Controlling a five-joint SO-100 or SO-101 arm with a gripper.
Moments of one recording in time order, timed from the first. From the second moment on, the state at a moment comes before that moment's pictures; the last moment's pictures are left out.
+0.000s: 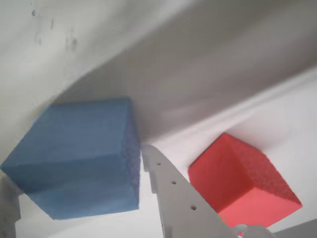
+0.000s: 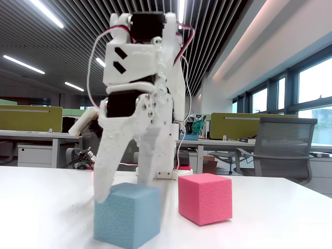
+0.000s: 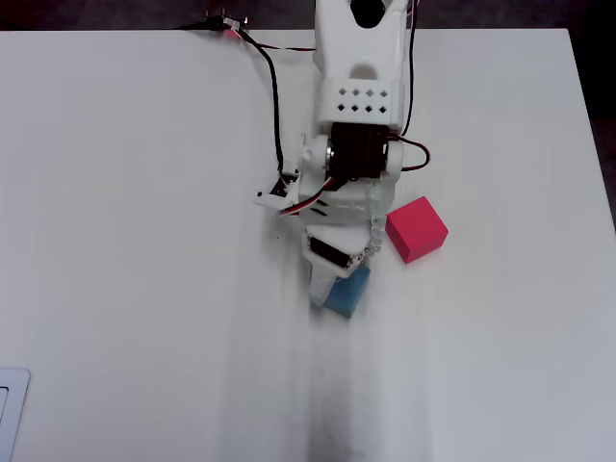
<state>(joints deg) 10.1 68.6 81.0 60.2 41.4</state>
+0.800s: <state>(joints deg) 12.5 67.9 79.5 59.3 41.4</state>
